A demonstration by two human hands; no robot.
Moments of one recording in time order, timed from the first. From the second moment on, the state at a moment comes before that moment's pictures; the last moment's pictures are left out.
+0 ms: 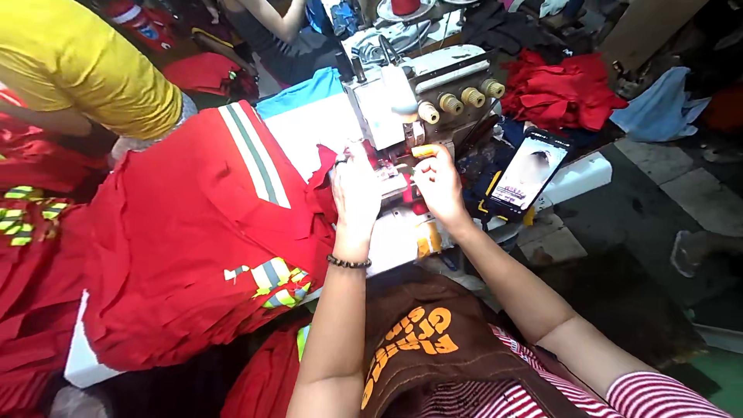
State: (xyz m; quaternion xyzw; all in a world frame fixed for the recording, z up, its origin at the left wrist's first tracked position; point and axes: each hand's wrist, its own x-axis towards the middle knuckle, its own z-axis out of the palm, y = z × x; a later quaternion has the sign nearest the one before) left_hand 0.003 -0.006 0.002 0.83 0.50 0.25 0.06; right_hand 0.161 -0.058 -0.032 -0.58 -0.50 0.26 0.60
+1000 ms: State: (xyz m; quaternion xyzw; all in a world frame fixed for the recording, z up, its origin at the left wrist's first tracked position) left_hand -0.067 -0.112 -0.008 0.79 0.45 0.40 0.10; right_hand 0.106 -0.086 -0.042 -0.37 -0.76 0.09 0.52
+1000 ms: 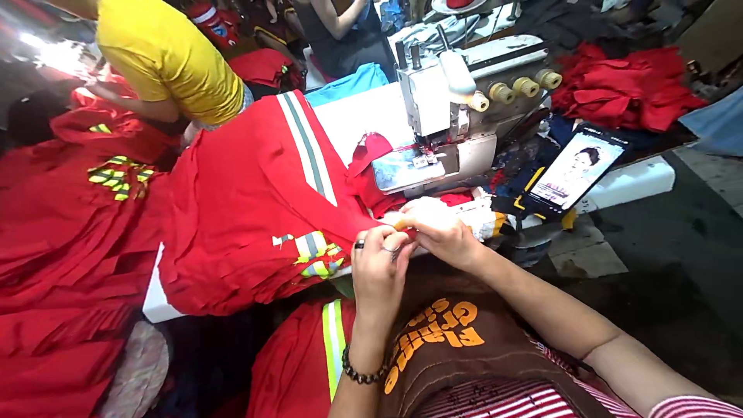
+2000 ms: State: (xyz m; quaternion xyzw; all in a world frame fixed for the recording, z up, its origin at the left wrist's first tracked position) left_hand -0.030 -0.070 -0.023 0.40 0.48 0.60 0.50; right_hand 0.162 -0.165 0.057 -0.15 -0.83 0.35 0.42
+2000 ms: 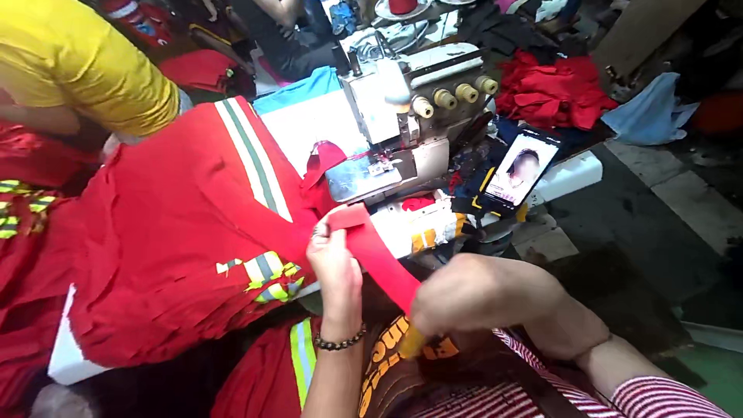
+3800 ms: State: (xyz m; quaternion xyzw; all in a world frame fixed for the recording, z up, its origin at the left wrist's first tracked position) left_hand 0.028 -0.043 -0.035 0.81 0.47 0.35 -0.07; right_hand 0.161 -0.072 -0.033 -0.53 -0.44 0.39 0.62
